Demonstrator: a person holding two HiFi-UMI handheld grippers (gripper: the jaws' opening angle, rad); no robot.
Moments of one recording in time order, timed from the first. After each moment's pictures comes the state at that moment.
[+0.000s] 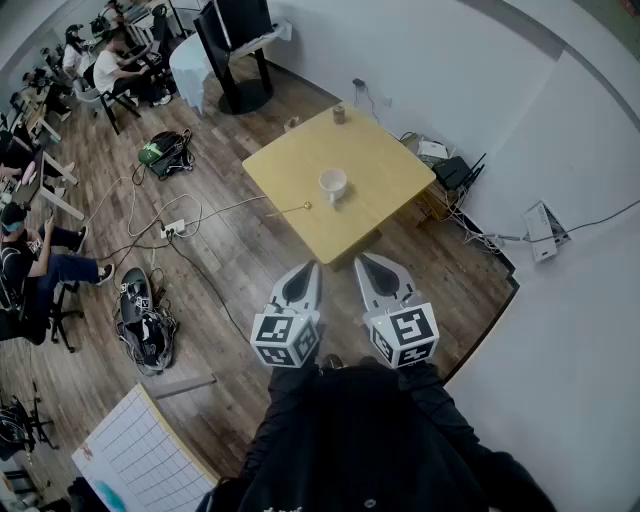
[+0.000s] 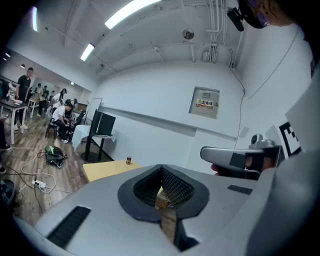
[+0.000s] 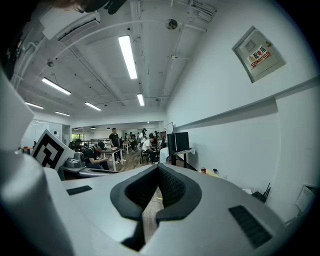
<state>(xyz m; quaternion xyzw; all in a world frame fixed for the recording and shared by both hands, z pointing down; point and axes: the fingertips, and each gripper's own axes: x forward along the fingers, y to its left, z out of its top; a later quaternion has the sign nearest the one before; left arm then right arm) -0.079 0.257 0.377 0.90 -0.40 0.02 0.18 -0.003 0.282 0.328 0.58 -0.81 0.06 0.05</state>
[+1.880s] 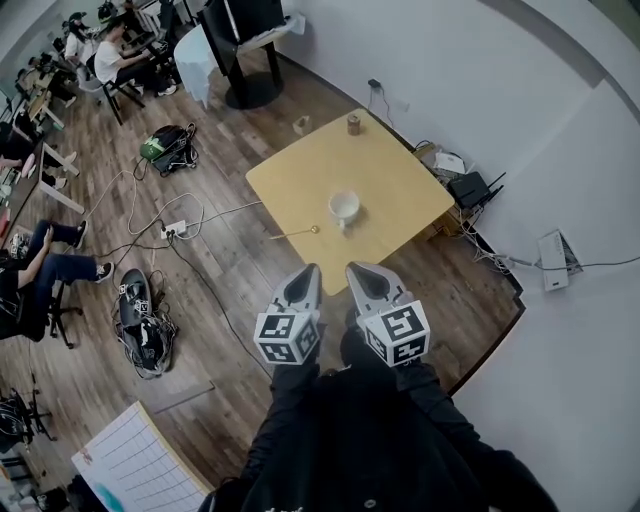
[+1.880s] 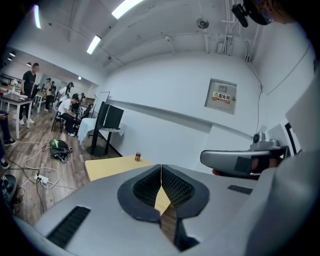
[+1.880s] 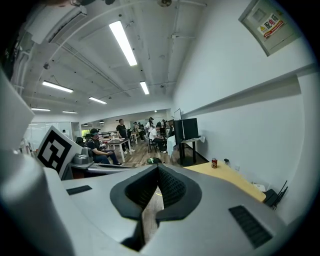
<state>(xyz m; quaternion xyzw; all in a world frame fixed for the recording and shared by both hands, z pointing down) -0.061 0.119 0.433 0.87 -0.43 0.04 0.22 0.002 0.142 0.392 0.51 -0.84 0.11 0.10</state>
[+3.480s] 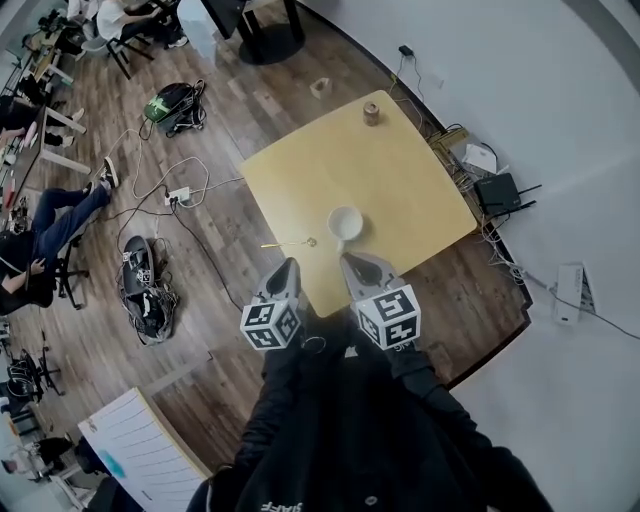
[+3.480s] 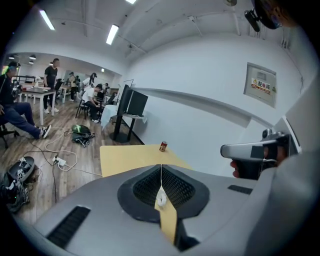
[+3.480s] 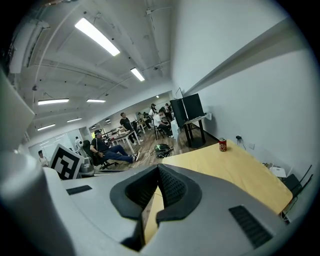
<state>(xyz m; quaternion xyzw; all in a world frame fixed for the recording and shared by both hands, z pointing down) -0.045 -0.043 0.548 0.79 -0.53 0.09 0.30 0.068 -0.038 0.486 0.44 -0.86 0.23 0.12</state>
